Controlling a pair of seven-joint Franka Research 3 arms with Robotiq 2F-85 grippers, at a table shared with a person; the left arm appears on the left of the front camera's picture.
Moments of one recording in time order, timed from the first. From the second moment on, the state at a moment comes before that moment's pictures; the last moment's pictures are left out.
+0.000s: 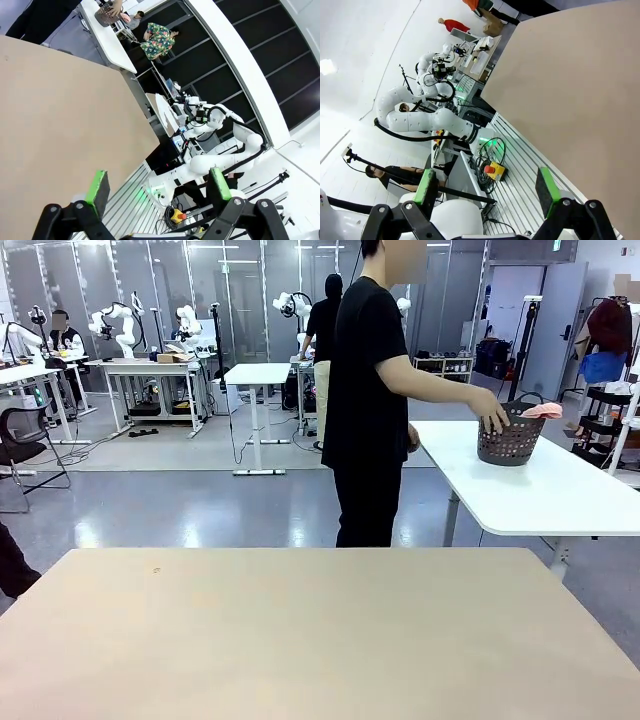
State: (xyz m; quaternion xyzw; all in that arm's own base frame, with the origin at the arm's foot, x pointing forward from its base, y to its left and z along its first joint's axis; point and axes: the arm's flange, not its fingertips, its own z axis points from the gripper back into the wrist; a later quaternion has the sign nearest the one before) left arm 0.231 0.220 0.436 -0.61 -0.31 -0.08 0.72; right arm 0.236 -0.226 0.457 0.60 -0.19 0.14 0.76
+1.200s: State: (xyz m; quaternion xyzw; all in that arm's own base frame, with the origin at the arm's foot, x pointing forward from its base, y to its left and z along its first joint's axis) left arm 0.232 0.219 0.436 -0.61 -0.31 -0.08 0.72; right arm 0.237 -0.225 0.457 0.60 -0.19 0.14 0.76
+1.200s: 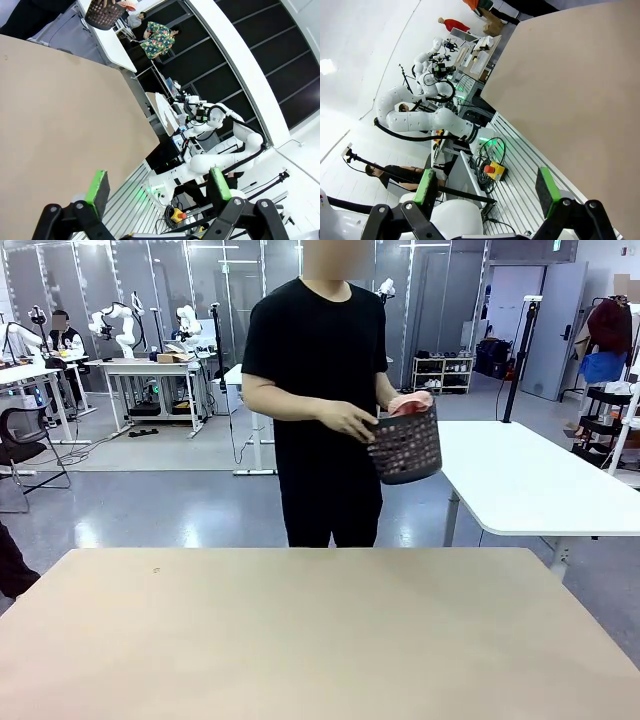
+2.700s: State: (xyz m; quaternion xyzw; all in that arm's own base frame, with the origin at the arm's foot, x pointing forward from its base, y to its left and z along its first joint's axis) left arm 0.232 0.219 0.436 -0.61 -0.31 -0.08 0.72; right arm 0.237 -0.225 0.457 0.60 -0.19 0.14 0.76
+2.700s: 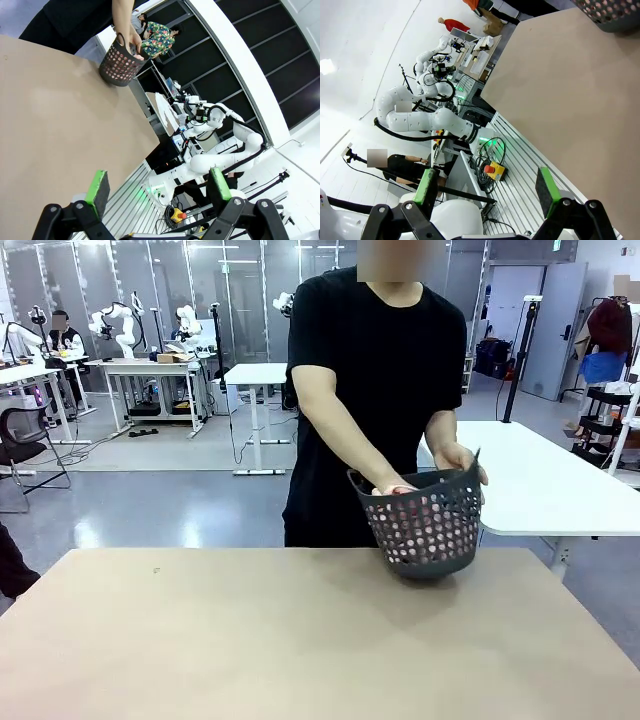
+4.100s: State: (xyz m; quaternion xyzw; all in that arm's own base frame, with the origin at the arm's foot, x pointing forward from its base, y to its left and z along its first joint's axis) left arm 0.232 0.219 0.436 -0.61 -0.31 -0.08 0.72; right arm 0.237 -0.225 0.457 0.60 -0.19 0.14 0.76
